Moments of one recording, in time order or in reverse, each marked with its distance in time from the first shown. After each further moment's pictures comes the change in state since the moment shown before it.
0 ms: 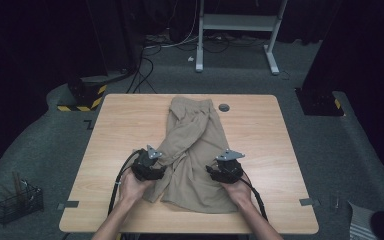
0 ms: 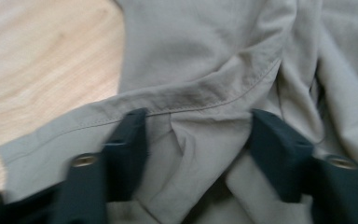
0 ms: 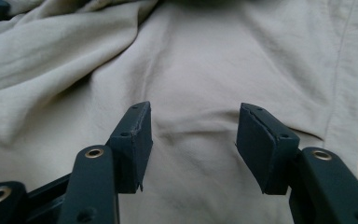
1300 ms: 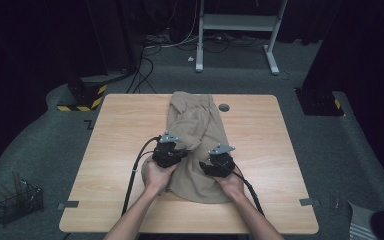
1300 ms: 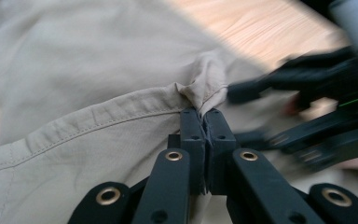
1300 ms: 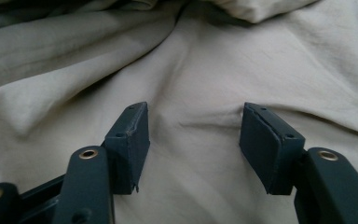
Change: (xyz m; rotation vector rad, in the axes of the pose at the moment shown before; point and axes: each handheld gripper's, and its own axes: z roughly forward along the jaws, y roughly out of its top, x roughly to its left) left arm -0.035 0.071 -0.002 -0.256 -0.348 -0.143; right arm 0.000 0.016 0.028 0.025 0.020 -0.004
